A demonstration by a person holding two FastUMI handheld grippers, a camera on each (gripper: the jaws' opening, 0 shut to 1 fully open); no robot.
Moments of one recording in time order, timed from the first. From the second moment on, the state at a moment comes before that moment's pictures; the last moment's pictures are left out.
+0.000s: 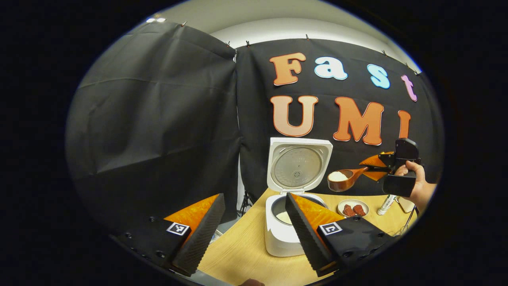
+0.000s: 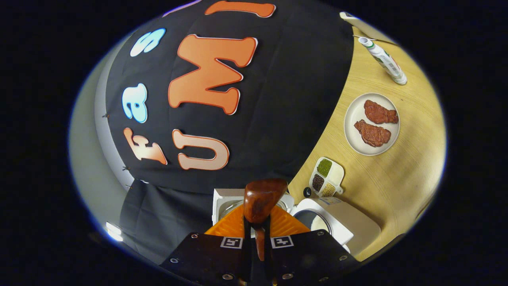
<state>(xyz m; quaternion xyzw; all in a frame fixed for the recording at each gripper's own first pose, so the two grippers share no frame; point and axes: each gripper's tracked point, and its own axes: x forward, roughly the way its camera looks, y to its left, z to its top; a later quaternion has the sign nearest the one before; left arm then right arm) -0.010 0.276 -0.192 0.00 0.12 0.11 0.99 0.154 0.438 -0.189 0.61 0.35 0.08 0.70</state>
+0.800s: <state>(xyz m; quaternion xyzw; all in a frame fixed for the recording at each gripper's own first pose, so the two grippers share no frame) -0.001 0.307 -0.217 0.00 0.16 0.11 0.98 0.177 0.511 -0.213 0.31 0.31 0.13 0.89</state>
